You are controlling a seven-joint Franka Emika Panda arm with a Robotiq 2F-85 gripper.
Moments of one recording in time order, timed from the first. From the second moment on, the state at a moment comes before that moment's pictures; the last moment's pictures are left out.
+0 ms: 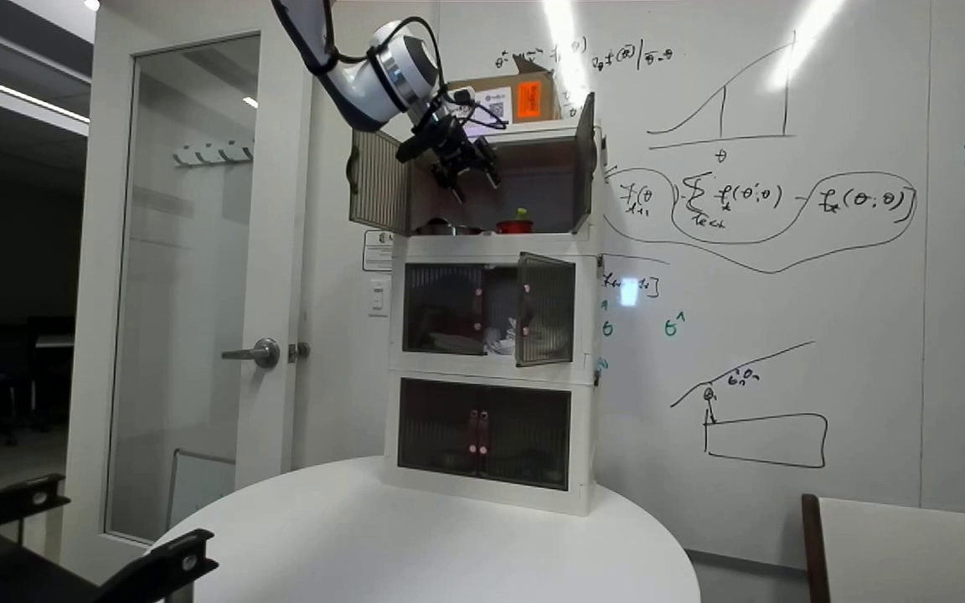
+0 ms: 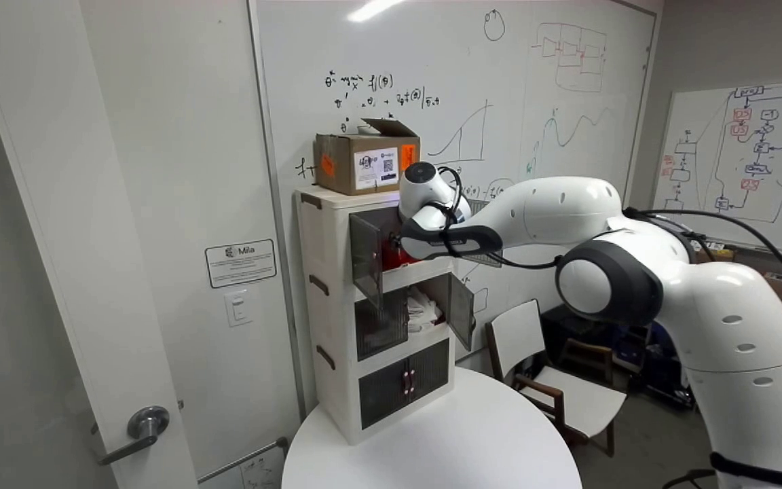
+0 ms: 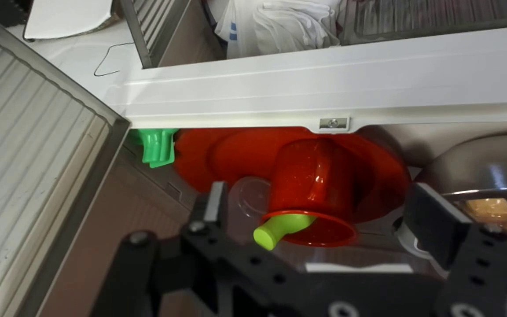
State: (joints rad) arm 0.07 0.54 -0.01 -1.21 -0.54 2.39 0.47
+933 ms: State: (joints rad) arm 0.07 0.68 -0.05 -1.03 -0.50 2.39 0.44
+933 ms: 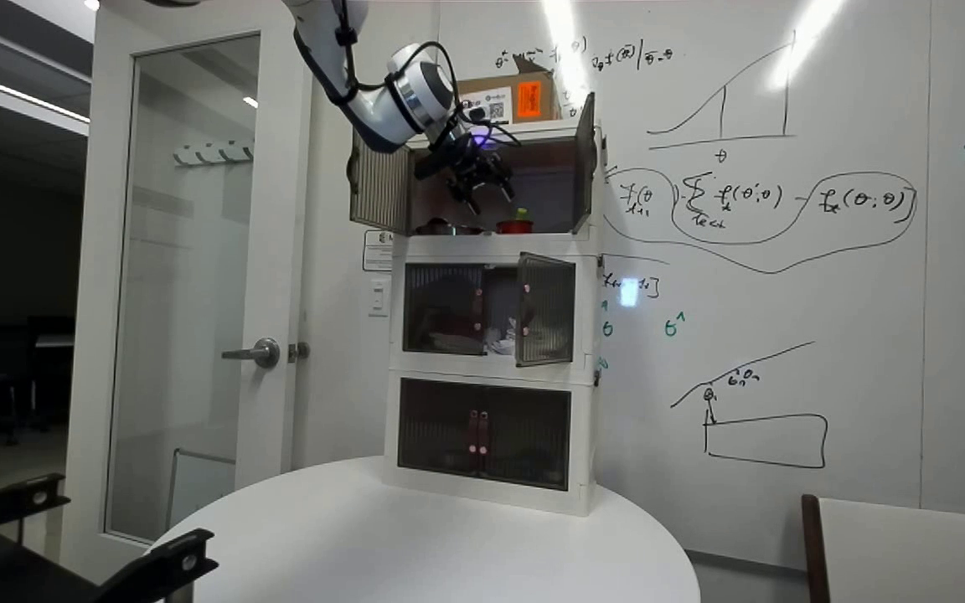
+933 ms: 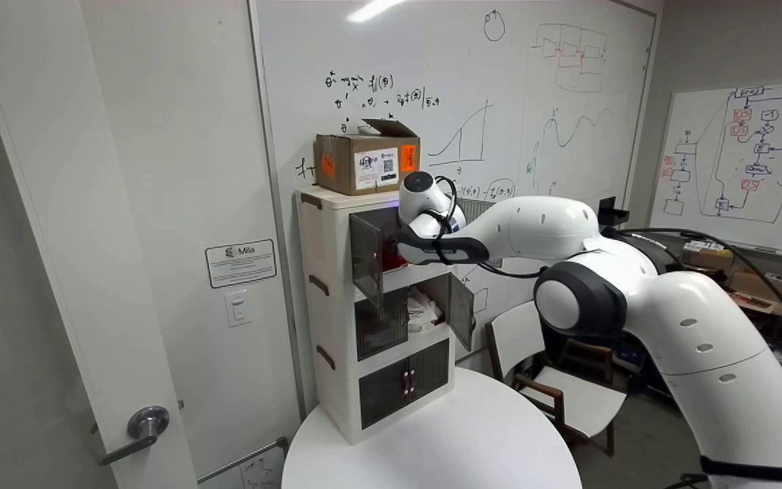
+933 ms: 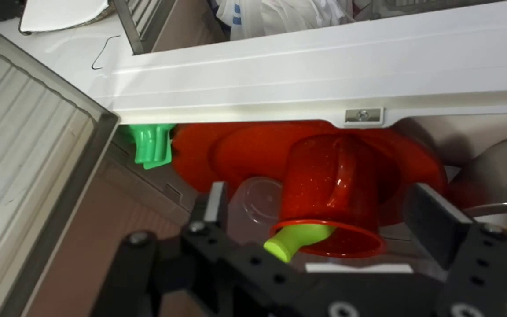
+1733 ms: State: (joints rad) arm 0.07 0.63 -0.10 -1.17 -0.52 2.52 0.69
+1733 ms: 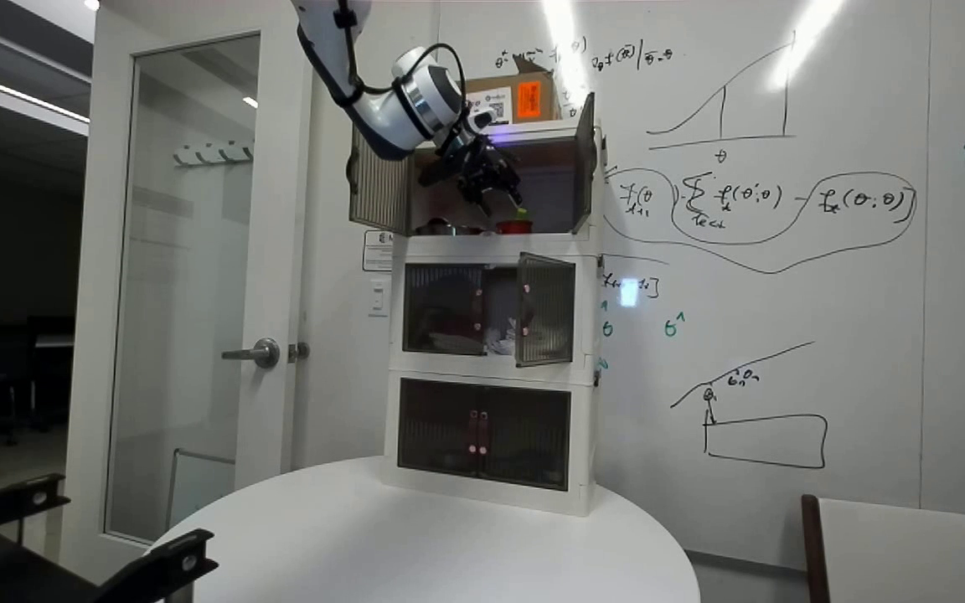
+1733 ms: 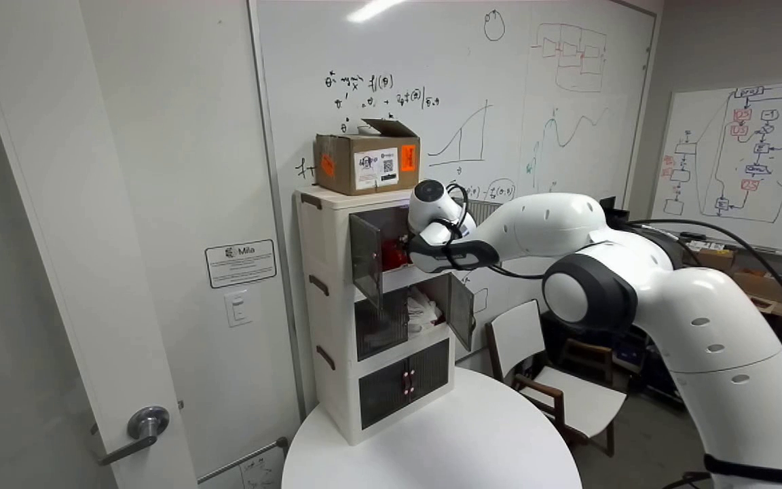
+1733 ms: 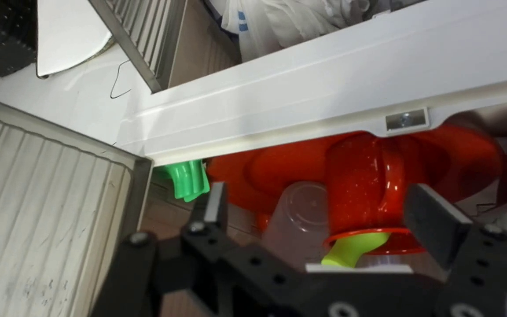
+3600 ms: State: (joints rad) arm 0.08 0.83 -0.10 -0.95 -0.54 2.62 0.71
